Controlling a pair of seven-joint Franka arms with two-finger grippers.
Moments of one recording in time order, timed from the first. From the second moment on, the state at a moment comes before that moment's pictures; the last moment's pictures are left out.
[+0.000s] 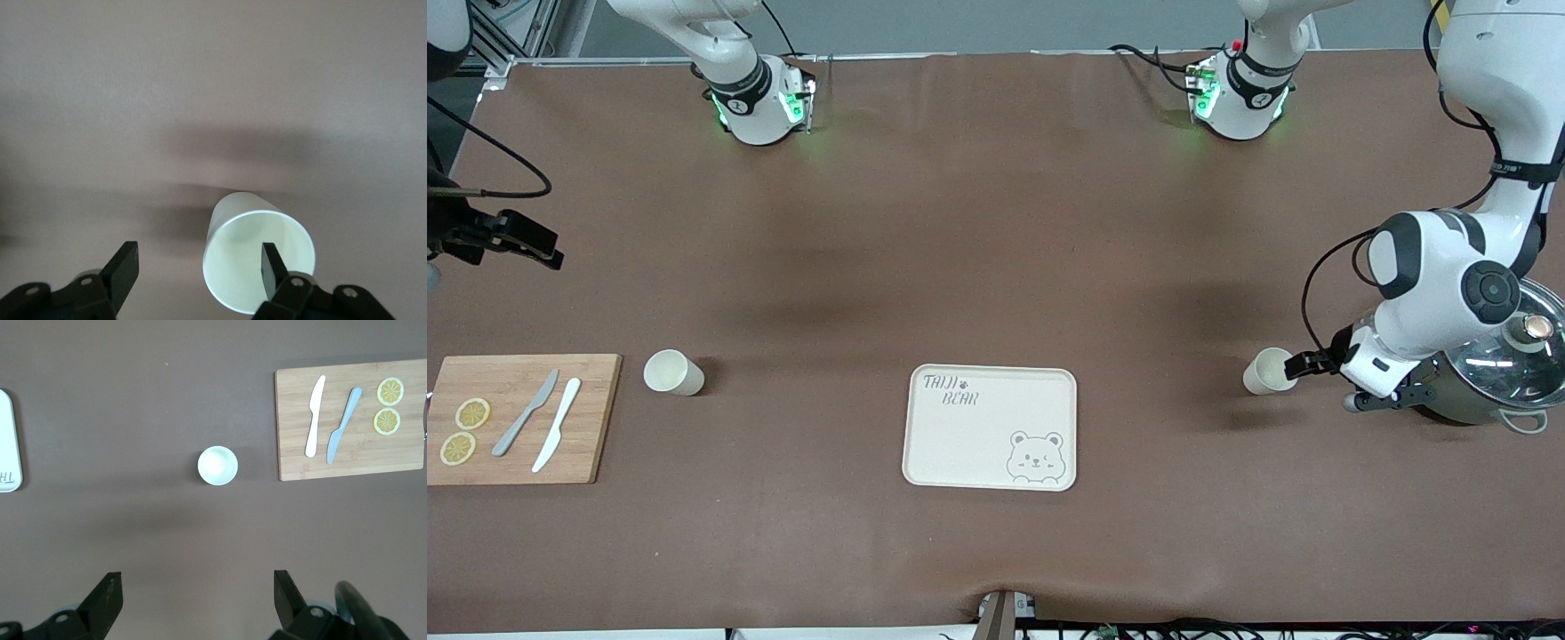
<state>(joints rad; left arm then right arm) 0.29 0.42 -0.29 -1.96 0.04 2.37 -0.15 0.03 0.06 -0.07 -1.54 -0.04 1.57 0.03</state>
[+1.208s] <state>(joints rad) 0.28 0.45 -0.30 -1.99 0.04 2.36 -0.15 -0.08 0.35 -0.07 -1.80 0.00 2.00 -0.03</state>
